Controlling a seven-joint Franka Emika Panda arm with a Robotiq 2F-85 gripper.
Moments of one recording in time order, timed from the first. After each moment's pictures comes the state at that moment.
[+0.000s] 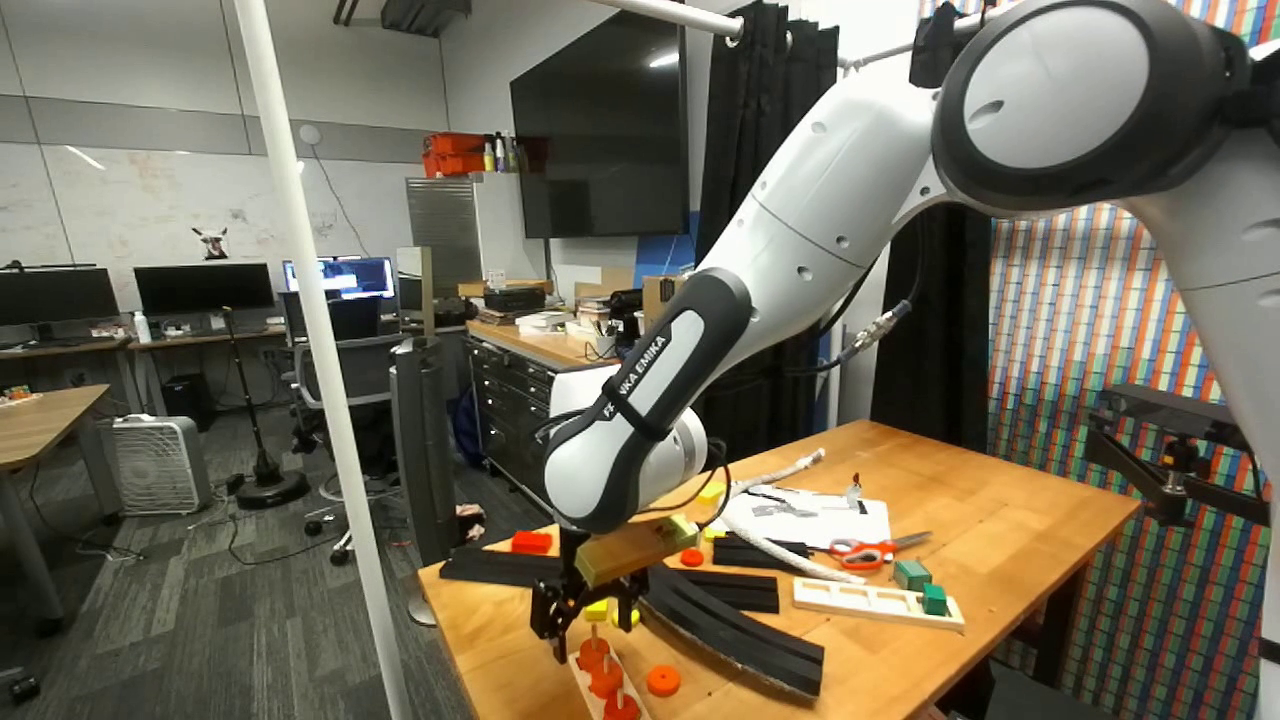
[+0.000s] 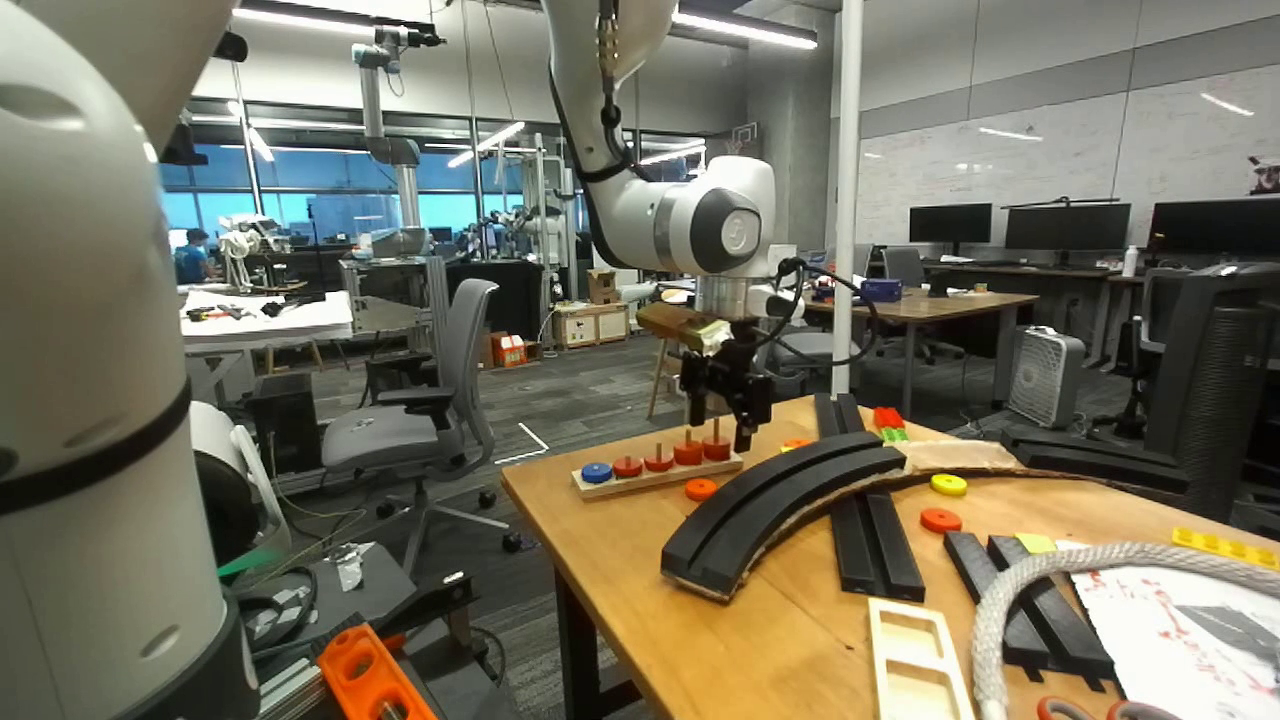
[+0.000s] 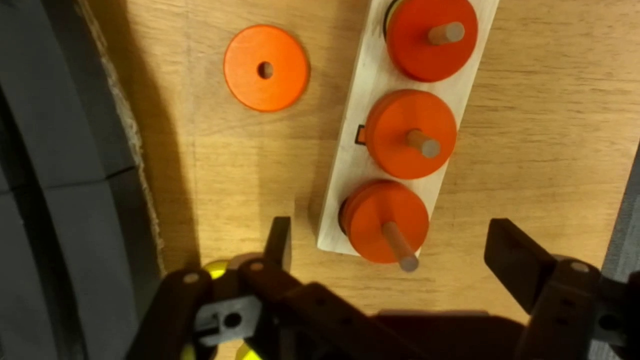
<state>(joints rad) 0.14 0.45 0.06 -2.08 0.05 2.52 0.30</state>
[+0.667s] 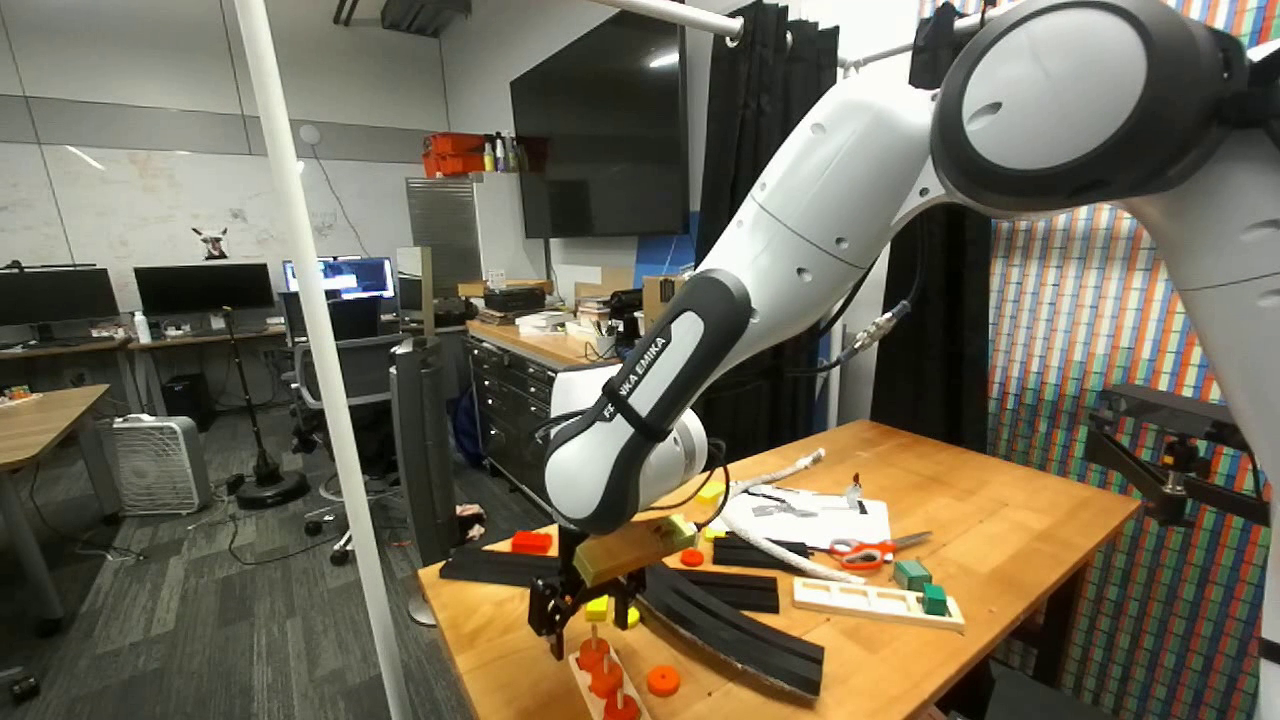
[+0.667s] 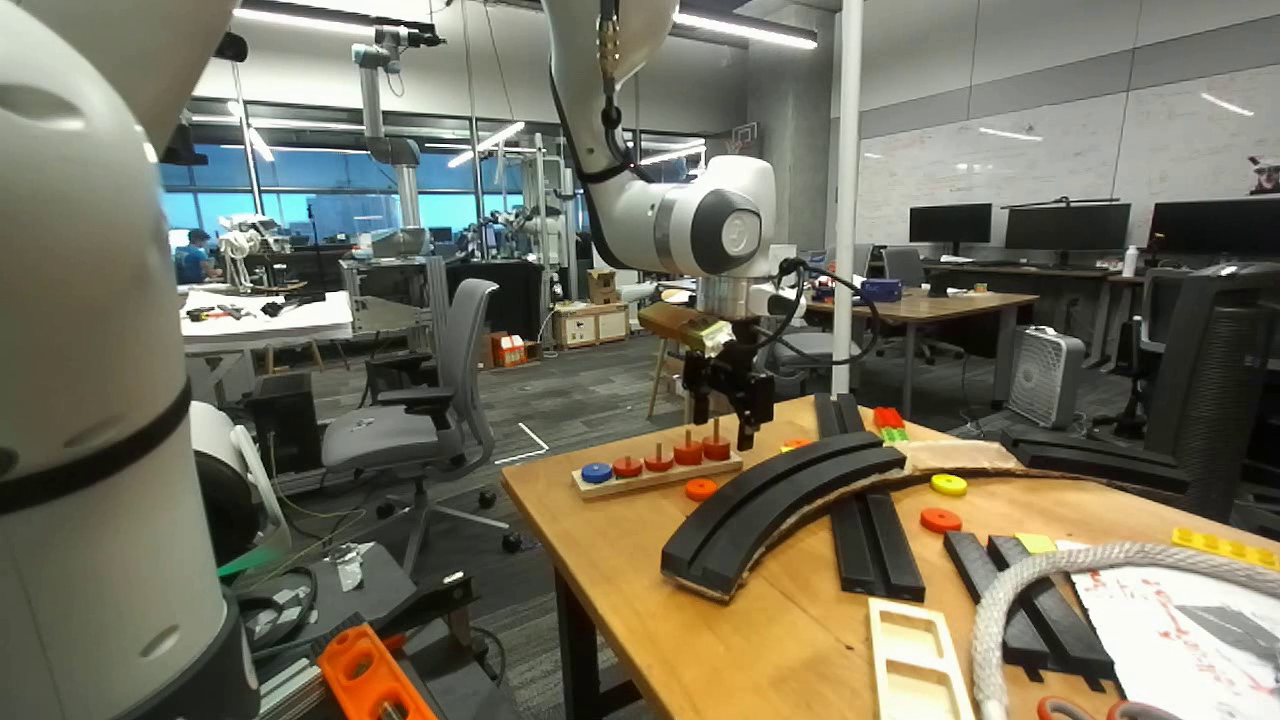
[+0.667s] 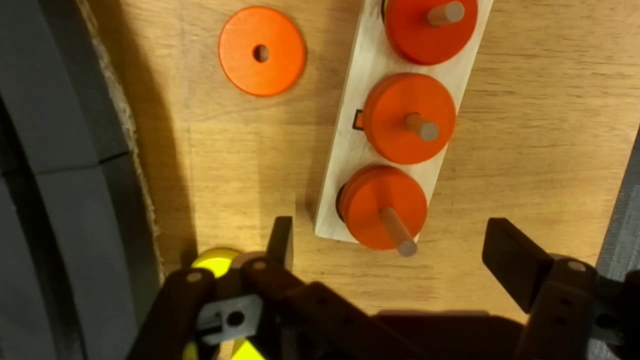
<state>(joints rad) 0.14 0.45 0.06 -2.08 0.05 2.55 0.30</state>
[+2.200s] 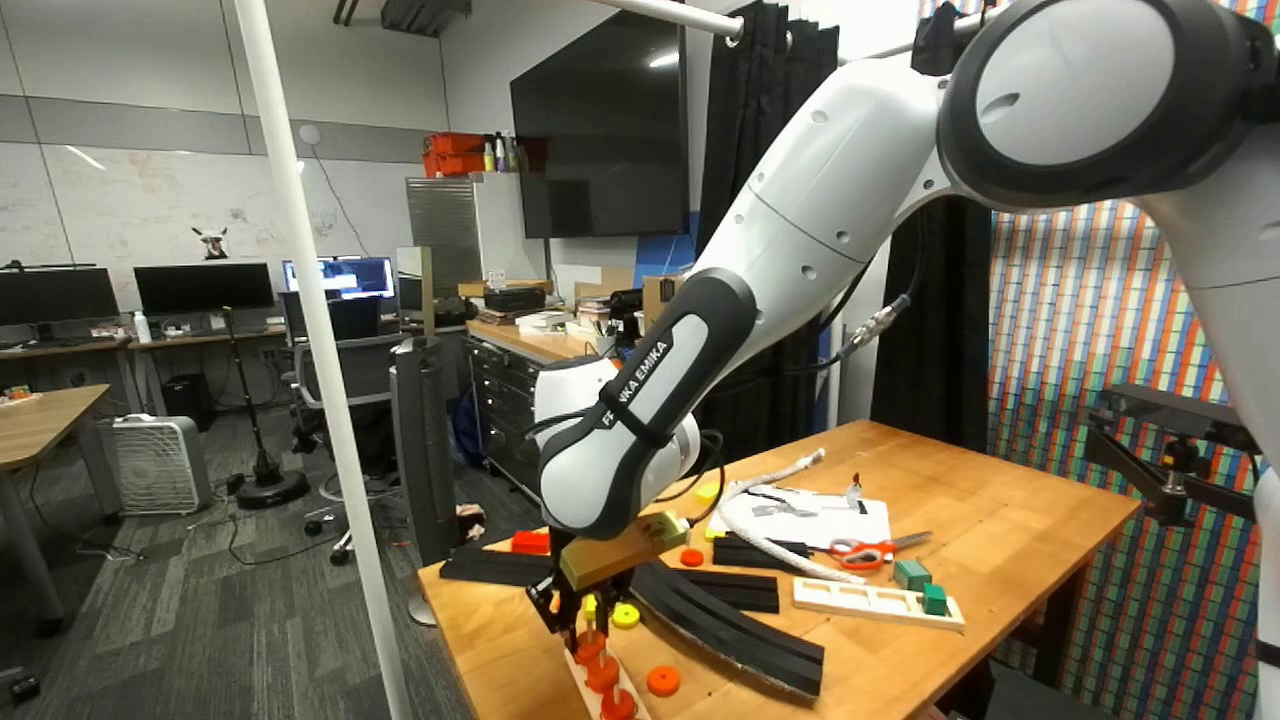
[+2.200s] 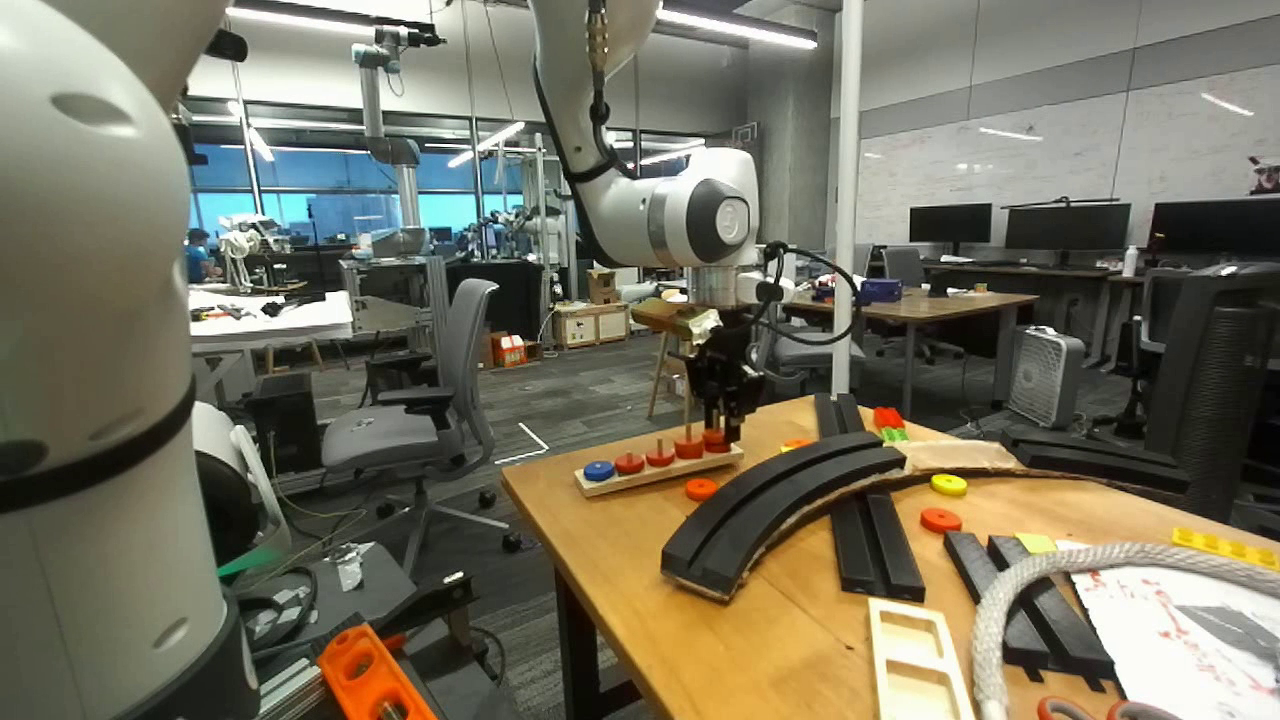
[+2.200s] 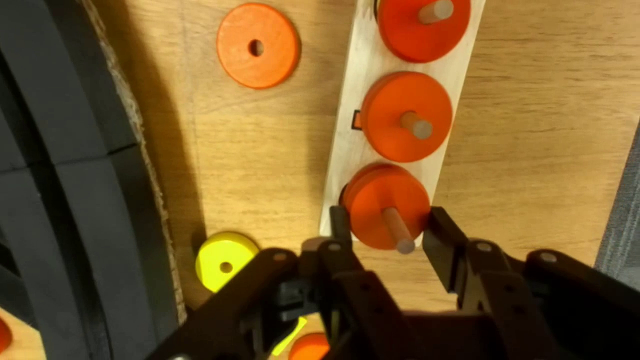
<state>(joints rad) 0.22 0.43 0.00 -2.08 -0.04 2.54 0.43</state>
